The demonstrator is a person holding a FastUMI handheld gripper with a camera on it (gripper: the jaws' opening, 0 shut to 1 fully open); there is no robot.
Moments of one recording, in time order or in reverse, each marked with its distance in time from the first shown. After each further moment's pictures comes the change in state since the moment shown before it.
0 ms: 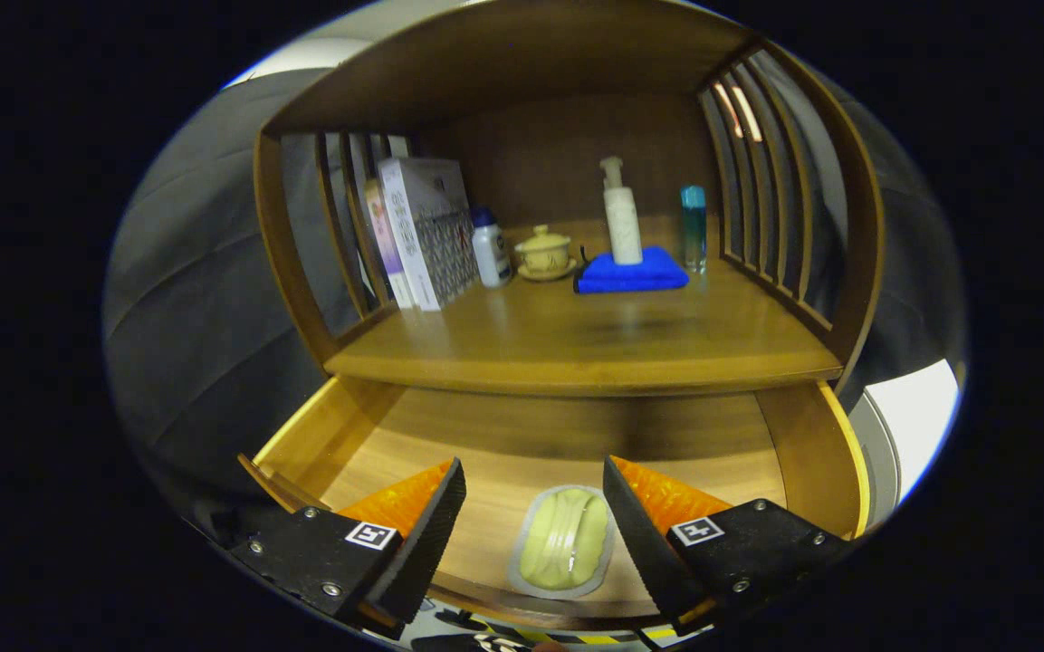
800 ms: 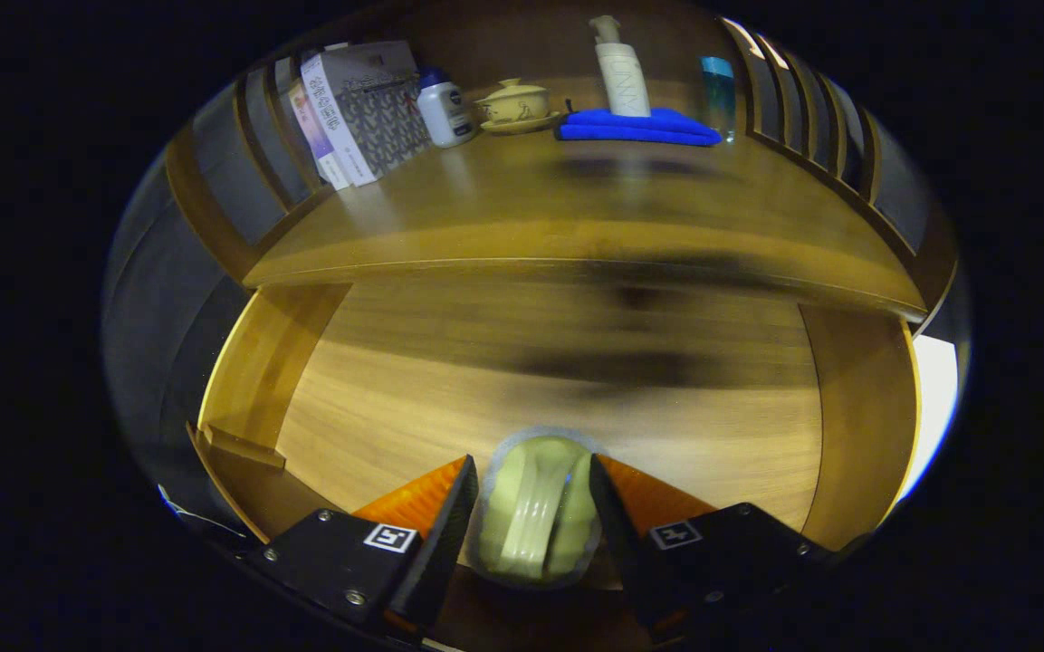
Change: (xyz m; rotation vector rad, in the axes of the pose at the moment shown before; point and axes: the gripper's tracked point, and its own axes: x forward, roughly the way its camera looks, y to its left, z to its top) arm 0.045 -0.021 -0.057 0.054 0.397 -0.014
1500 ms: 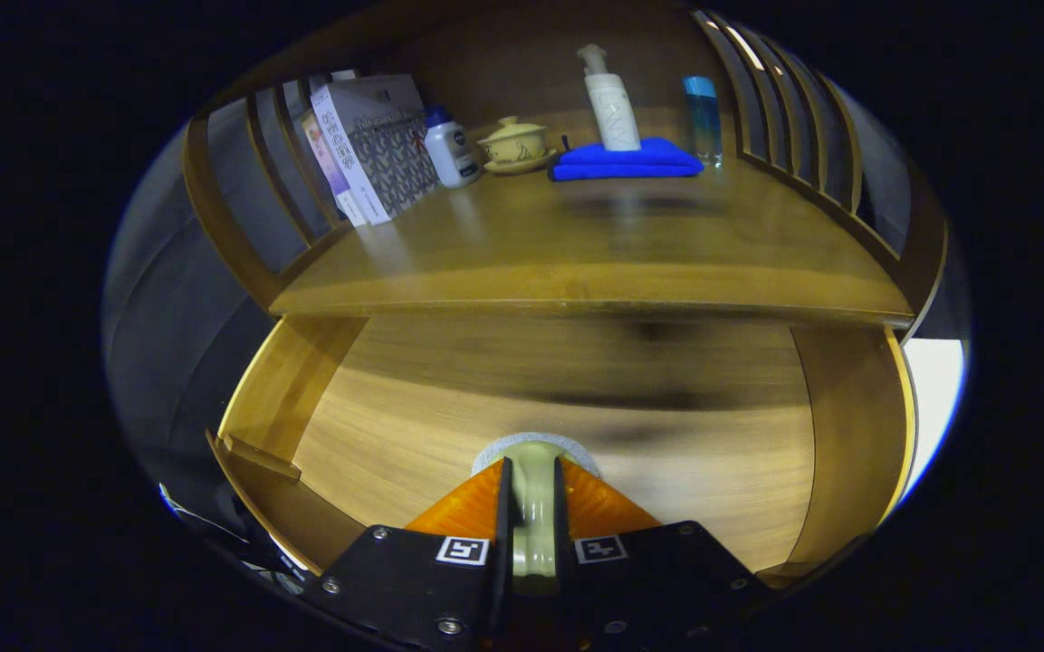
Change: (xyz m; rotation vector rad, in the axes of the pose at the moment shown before) arm -0.023 -0.001 0.020 0.008 -0.164 0.080
